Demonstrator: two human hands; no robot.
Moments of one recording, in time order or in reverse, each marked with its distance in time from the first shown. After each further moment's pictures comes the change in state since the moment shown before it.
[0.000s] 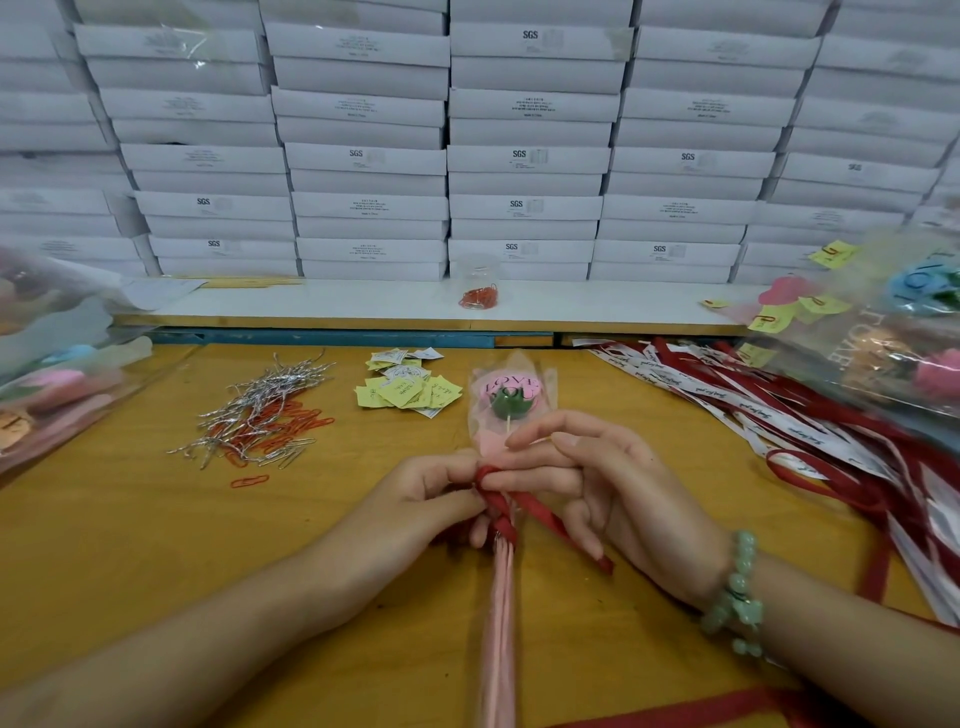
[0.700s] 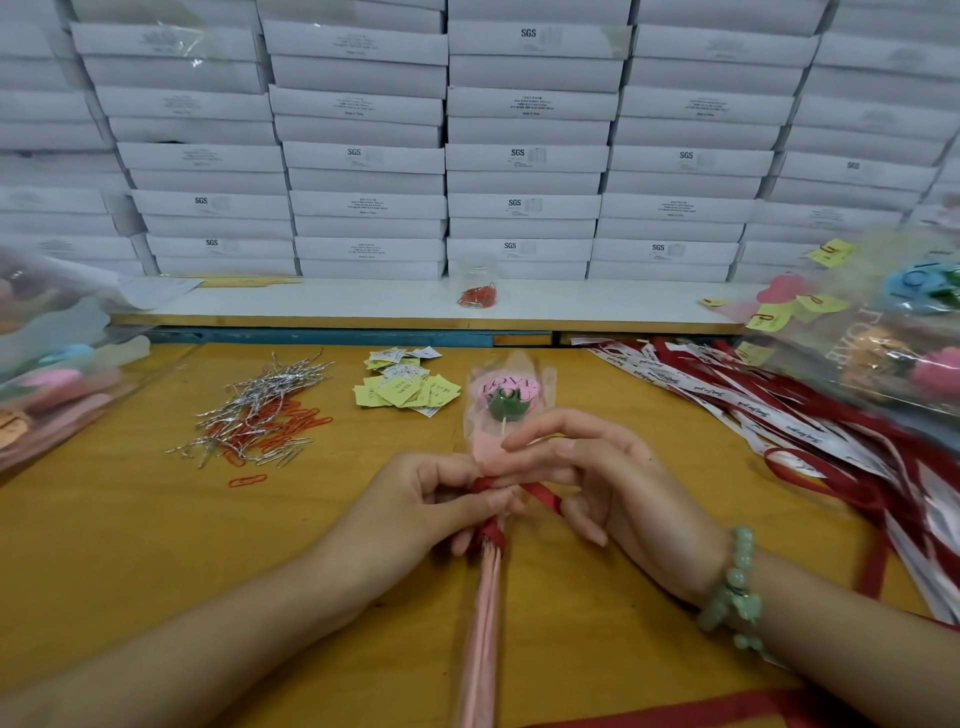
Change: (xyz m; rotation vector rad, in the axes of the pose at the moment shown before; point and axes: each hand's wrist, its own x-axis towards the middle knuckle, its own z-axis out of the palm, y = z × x) left_hand 0.002 -0.001 0.002 -0.007 0.030 0.020; right_hand 0.000 -0.001 -0.002 -0.094 0.010 -0.020
